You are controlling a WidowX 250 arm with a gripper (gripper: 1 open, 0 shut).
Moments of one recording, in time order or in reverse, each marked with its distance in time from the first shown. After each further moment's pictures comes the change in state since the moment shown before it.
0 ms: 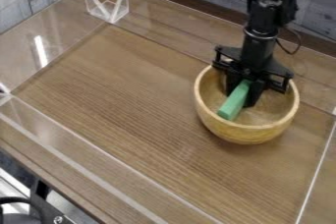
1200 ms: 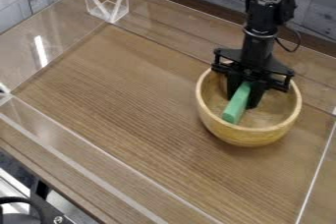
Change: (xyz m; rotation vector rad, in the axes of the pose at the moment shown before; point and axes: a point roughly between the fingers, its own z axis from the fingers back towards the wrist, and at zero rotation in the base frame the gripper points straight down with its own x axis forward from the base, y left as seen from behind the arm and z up) arm -0.003 -0.004 0.003 -0.036 0.021 0.075
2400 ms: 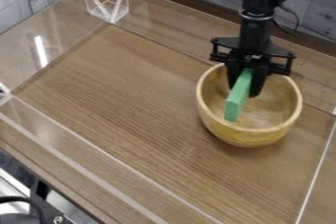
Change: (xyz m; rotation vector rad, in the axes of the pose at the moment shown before) arm 0.001 0.003 0.019 -0.056 -0.014 0.039
